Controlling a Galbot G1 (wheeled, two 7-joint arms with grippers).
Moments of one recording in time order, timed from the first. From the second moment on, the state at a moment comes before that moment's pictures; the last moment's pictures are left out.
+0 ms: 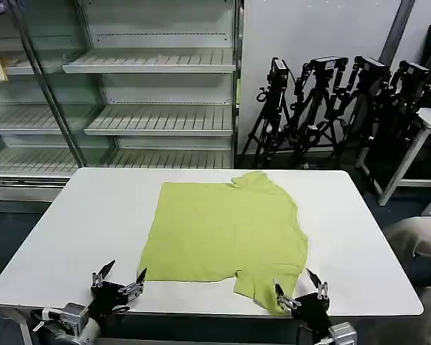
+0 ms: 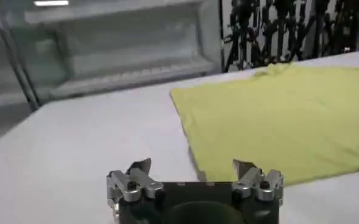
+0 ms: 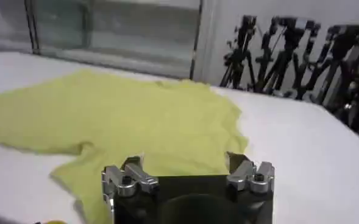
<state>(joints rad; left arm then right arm) 1.63 -1.22 -0.64 -2.21 -0.25 0.50 0.07 -1.75 1.16 0.44 2.30 0.17 -0.41 0.10</state>
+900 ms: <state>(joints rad) 1.61 -1.23 -0.62 -2.20 -0.31 0.57 0.07 -1.78 1.17 0.43 2.34 0.22 -0.53 0.09</state>
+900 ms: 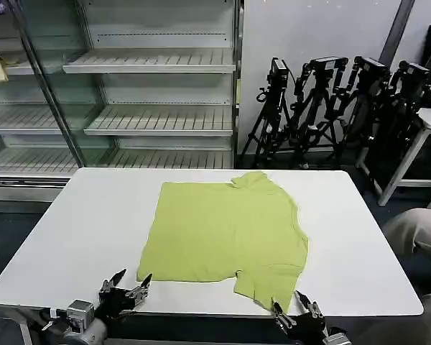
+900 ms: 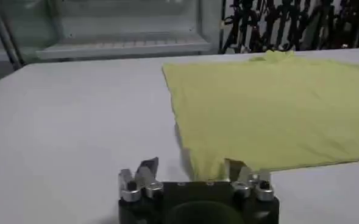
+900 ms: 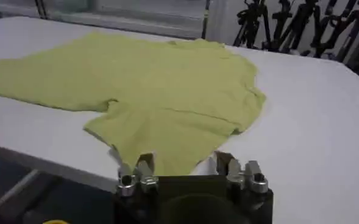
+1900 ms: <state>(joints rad) 1.48 -1.24 -0.57 -2.20 -0.37 0.58 0.04 -1.52 1.13 0.44 2.28 0.36 -0.55 0.10</state>
